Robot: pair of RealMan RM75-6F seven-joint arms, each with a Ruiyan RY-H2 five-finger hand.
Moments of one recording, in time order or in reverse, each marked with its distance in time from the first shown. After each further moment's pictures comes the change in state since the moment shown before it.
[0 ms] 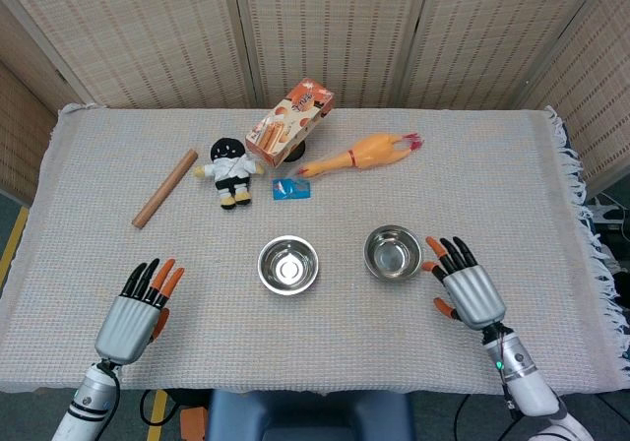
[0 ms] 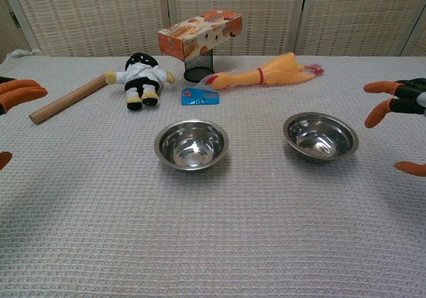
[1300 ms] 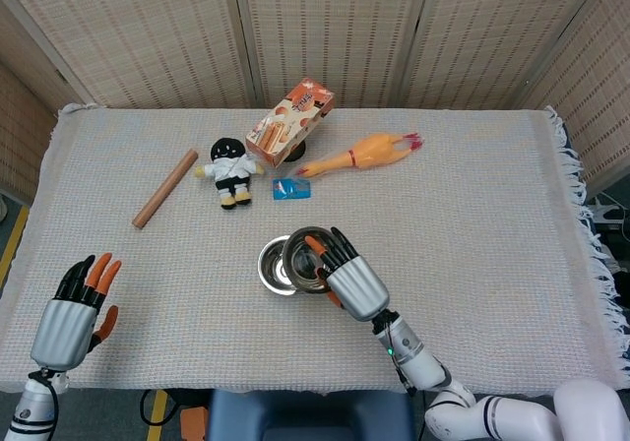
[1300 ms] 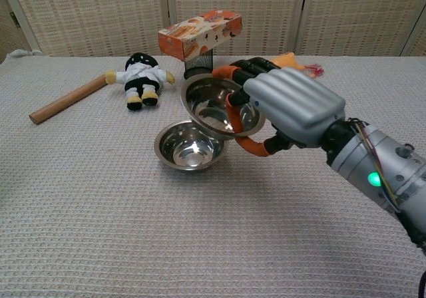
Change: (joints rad) left arm 0.118 0.124 -0.077 0.032 0.013 0.073 -0.252; right arm 0.276 -0.397 0.078 0.105 -0.033 -0.017 -0.196
